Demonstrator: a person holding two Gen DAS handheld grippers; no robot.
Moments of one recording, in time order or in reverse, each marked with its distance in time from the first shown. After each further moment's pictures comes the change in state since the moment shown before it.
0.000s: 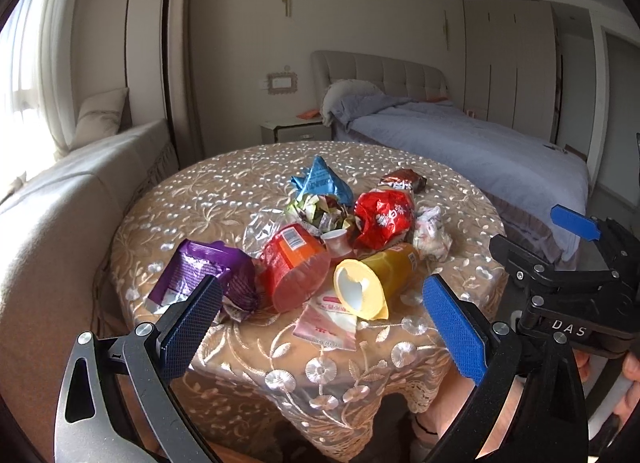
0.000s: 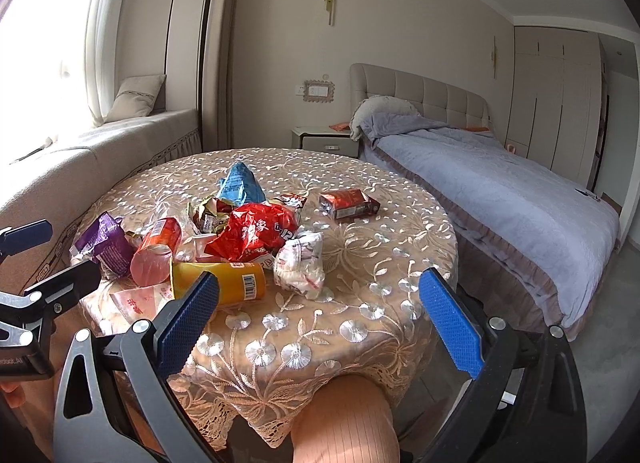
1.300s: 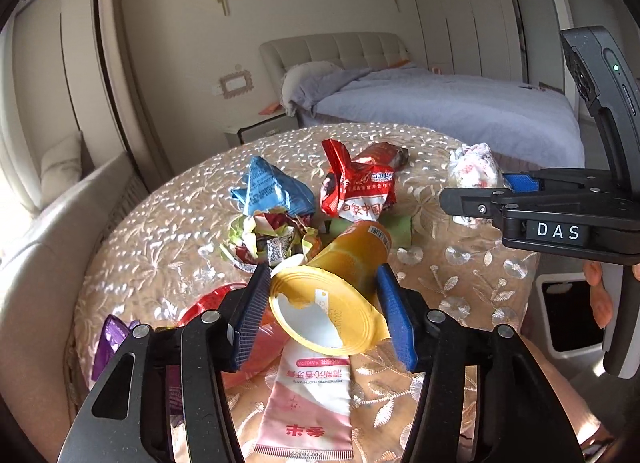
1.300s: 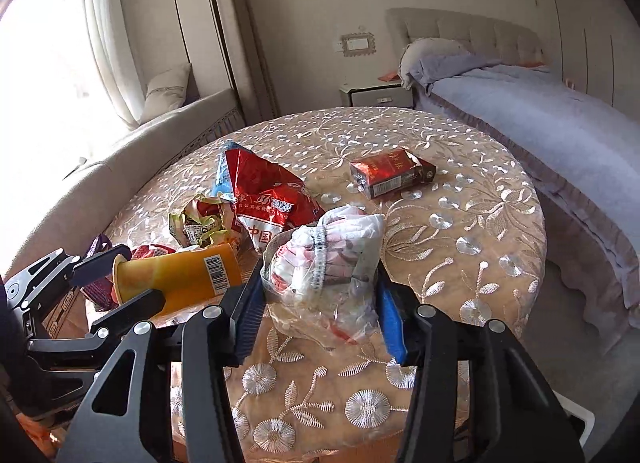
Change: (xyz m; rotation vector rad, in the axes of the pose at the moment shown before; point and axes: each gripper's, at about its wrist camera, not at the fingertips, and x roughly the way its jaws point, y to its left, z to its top) left arm 0.080 -0.042 0.024 0.221 0.037 -0.008; right arm 0.094 -0.049 0.018 0.136 0.152 0.281
